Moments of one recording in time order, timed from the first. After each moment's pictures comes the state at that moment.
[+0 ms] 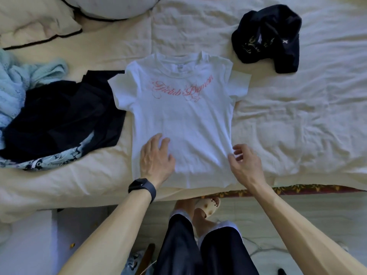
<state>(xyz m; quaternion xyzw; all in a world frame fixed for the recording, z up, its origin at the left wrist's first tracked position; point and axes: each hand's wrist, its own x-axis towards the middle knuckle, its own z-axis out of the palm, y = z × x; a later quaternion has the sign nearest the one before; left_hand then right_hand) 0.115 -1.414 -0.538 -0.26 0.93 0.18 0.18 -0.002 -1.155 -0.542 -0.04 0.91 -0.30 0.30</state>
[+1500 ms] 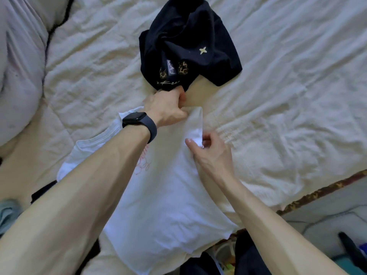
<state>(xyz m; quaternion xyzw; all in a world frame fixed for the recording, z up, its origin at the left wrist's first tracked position) -0.310 -1.361 -0.576 0.04 0.92 0.13 0.35 -0.171 -1.209 -0.580 0.28 0.78 -0.48 0.29</state>
